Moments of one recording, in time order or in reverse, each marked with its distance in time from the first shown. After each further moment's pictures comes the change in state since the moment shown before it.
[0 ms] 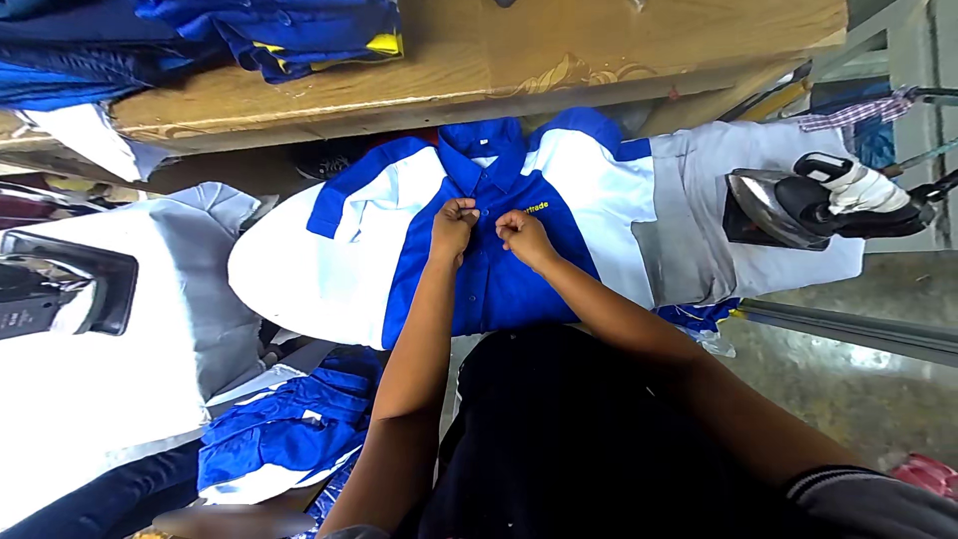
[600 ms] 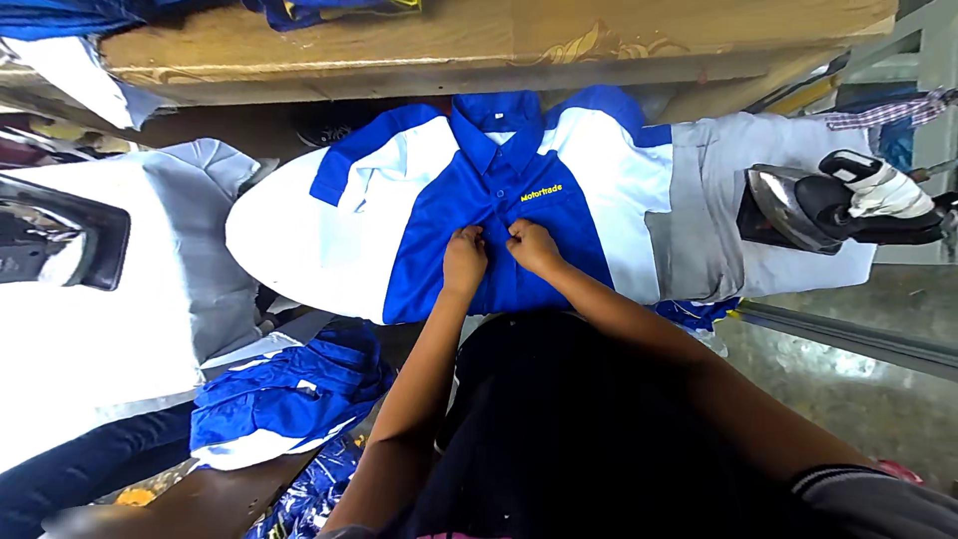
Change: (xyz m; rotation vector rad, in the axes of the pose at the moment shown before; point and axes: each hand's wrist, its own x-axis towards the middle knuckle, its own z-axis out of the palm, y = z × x) left_hand -0.066 -0.032 0.002 0.628 -0.011 0.028; right_hand -0.022 0.010 0.015 -0.410 -0.125 0.114
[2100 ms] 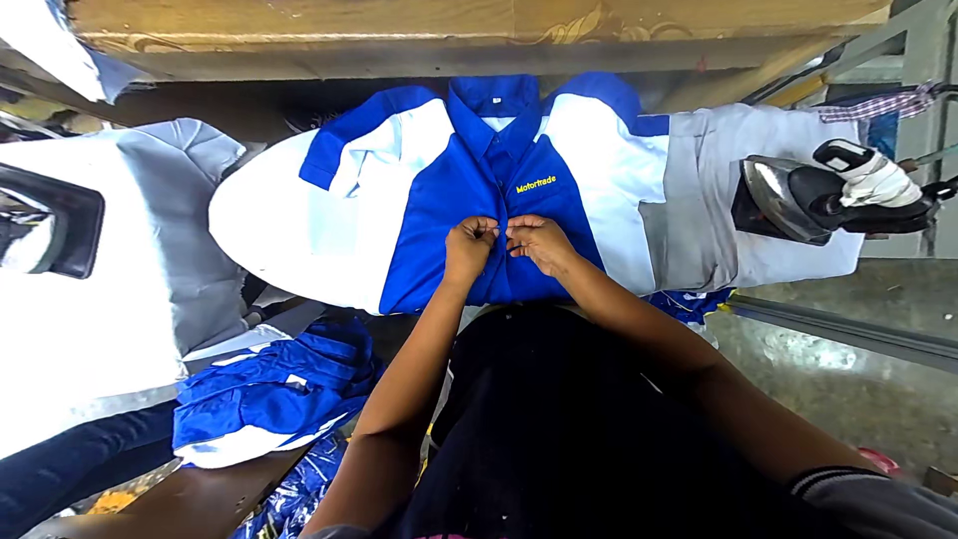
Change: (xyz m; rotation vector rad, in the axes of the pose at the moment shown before) left_hand -0.009 -0.004 0.009 -0.467 0.018 0.030; right_hand -0.022 0.010 0.007 0.918 0.003 0.115
